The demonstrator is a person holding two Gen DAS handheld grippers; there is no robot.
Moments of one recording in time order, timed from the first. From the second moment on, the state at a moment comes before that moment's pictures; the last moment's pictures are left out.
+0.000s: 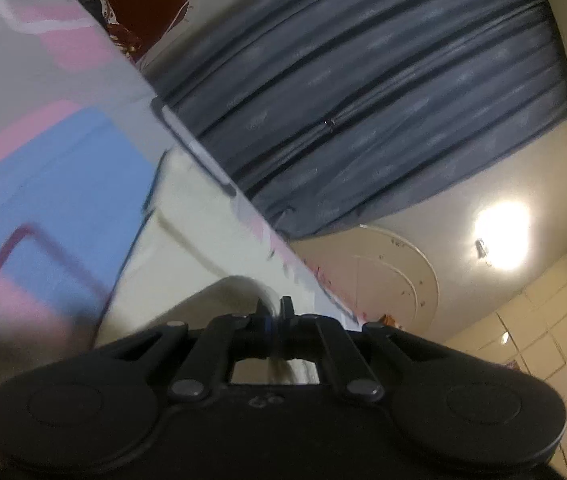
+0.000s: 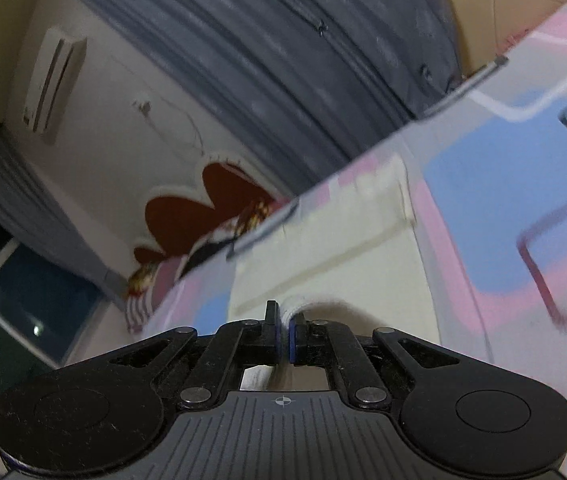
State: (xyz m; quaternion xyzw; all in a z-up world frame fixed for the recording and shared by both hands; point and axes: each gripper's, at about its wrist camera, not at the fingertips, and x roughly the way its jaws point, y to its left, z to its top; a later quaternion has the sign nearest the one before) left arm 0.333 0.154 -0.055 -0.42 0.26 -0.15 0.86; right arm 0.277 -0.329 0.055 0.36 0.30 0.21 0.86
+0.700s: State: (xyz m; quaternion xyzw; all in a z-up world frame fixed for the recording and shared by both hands) left arm 0.574 0.161 -0.144 -0.41 0.31 -0.06 0.85; right arm 0.565 -0.359 -0.087 0.48 0.34 0.16 0.79
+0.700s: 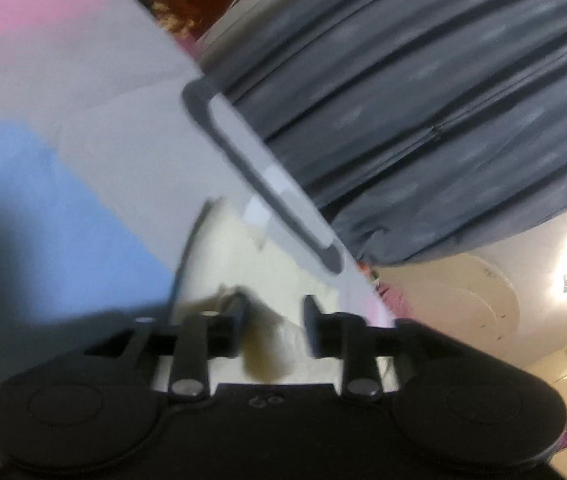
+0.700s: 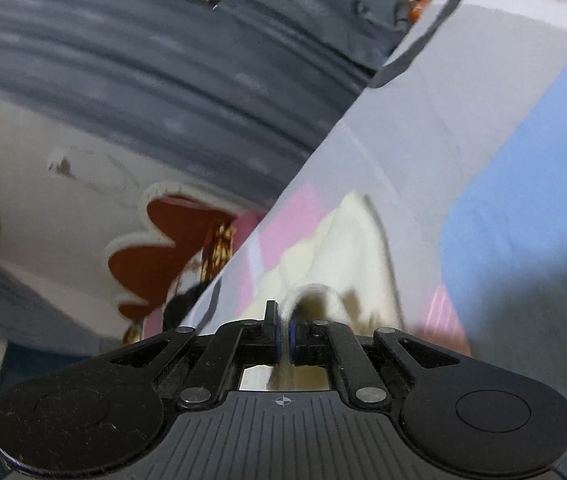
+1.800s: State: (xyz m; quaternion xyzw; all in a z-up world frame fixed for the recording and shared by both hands) left arm 0.560 0.069 -0.099 -0.06 0.25 -0.09 0.96; right arm 0.533 -0.249 -0.072 0.06 0.28 0.14 0.95
